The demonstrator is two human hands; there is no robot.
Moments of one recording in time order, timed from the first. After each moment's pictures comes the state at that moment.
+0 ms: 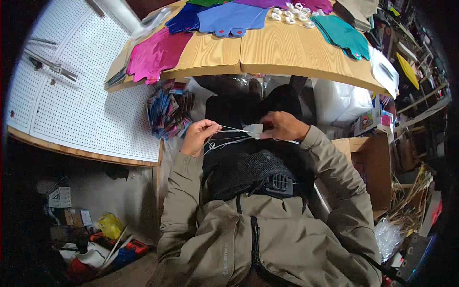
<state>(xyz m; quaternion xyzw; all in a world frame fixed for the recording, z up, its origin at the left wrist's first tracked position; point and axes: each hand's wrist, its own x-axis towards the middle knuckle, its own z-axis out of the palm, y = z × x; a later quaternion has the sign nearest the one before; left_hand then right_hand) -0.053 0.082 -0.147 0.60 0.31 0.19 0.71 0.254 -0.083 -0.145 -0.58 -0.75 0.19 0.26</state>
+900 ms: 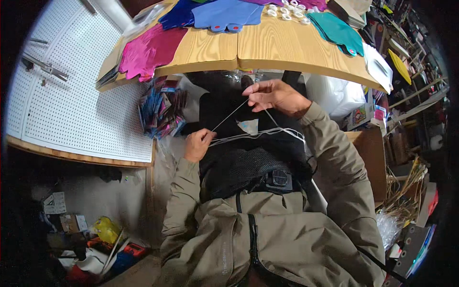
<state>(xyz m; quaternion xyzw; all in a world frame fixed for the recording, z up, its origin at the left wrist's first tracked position) -0.069 0.065 -0.189 0.84 0.34 0.22 0.36 0.247 -0.048 -0.059 -0.47 -0.39 0.62 0.48</state>
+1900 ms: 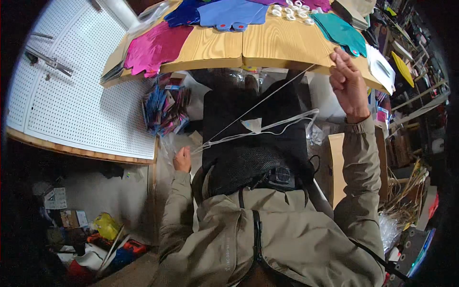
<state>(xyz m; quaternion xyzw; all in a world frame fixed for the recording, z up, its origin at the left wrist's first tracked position) -0.196 0.081 -0.315 0.79 0.52 0.23 0.24 0.328 -0.140 0.011 -0.40 -0.30 0.37 0.78</state>
